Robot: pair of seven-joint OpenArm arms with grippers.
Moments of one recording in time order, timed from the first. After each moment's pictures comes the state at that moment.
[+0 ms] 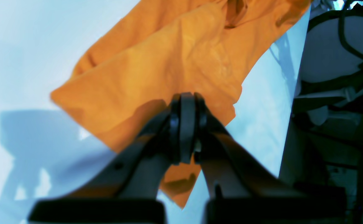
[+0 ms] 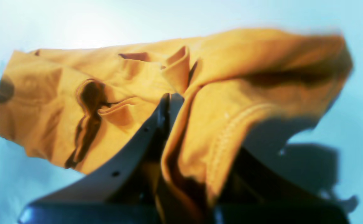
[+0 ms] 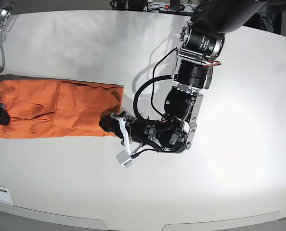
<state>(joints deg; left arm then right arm) -28.7 5.6 10.9 64.3 -50.8 -32.4 75.0 5.6 35.2 33.5 77.5 53.3 40.7 -67.9</state>
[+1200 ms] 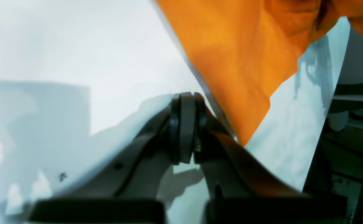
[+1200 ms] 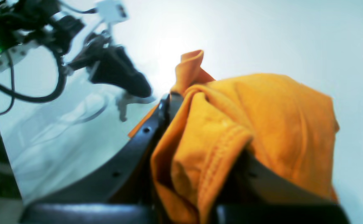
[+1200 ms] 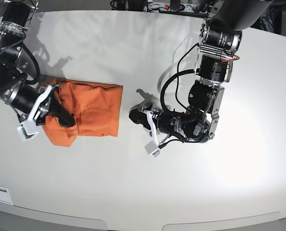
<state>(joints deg) -25.7 -3.2 10.9 64.3 -51.3 -32.2 74.6 -1.6 19.8 19.1 105.9 60.0 40.7 -65.5</state>
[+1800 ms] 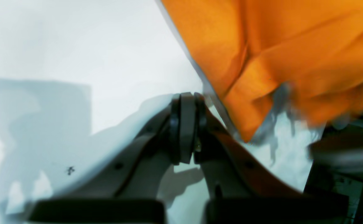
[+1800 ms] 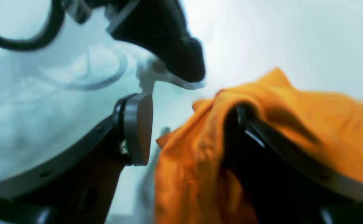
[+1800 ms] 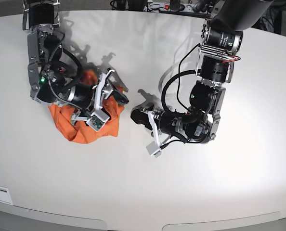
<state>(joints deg) -25.9 -4.1 10.9 64.3 -51.3 -32.2 75.0 2.3 13.9 -6.8 105.8 32.1 40.9 -58.0</state>
